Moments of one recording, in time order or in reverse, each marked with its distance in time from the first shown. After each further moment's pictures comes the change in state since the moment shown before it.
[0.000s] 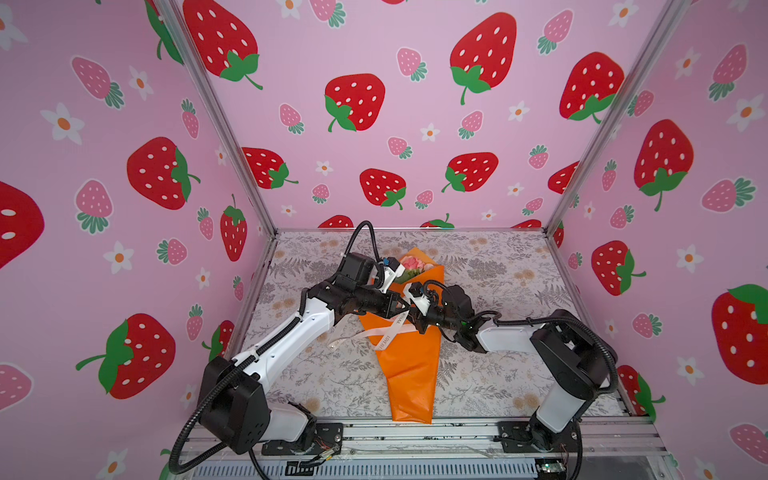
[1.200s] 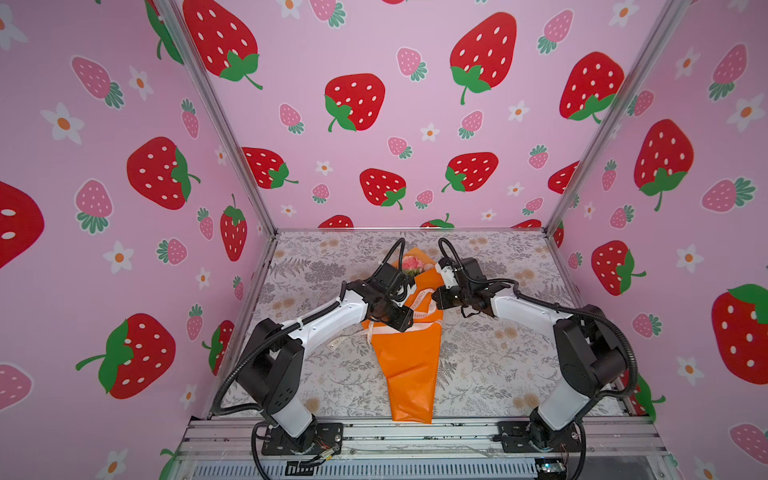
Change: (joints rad) left arm -0.145 0.304 0.083 -0.124 -0.382 0.121; right arm -0.224 -0.021 0.302 -0.879 0.139 0.331
